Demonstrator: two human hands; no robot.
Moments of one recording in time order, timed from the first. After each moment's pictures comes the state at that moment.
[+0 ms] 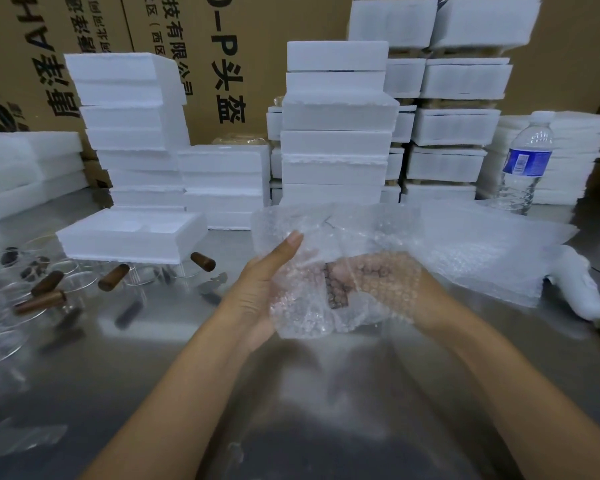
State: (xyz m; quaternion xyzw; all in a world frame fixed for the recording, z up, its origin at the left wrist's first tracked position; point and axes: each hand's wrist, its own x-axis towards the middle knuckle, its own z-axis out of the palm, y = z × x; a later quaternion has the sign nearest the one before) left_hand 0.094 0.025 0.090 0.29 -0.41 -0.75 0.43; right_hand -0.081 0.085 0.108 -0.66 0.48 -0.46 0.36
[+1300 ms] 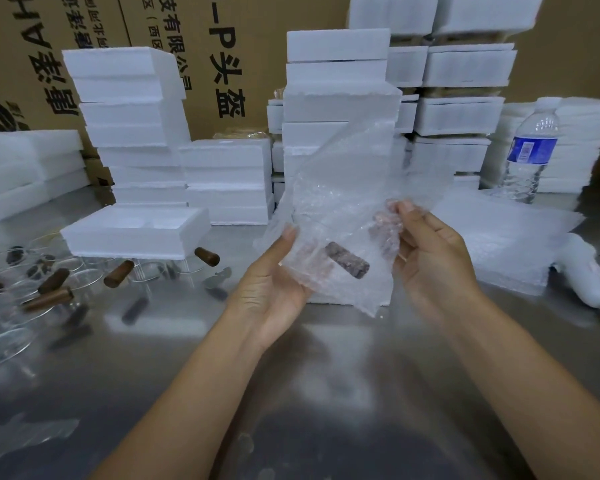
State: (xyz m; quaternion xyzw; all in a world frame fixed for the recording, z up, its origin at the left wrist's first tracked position) left_hand 0.088 0.016 0.079 0.08 -0.33 -0.82 0.46; right_hand -0.079 0.065 0.104 -0.37 0.36 -0.75 0.42
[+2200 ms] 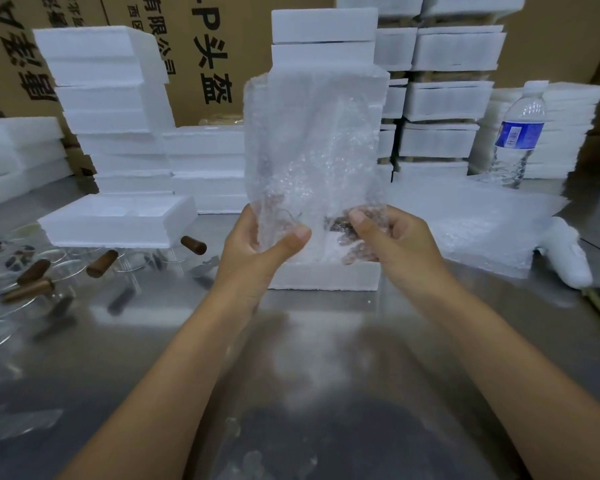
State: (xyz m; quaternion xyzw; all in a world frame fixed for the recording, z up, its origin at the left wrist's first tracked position) left_hand 0.095 0.024 0.082 0.28 -0.62 -0.49 0.54; right_hand -0.078 0.067 0.094 -0.55 0.47 -0.63 0.29
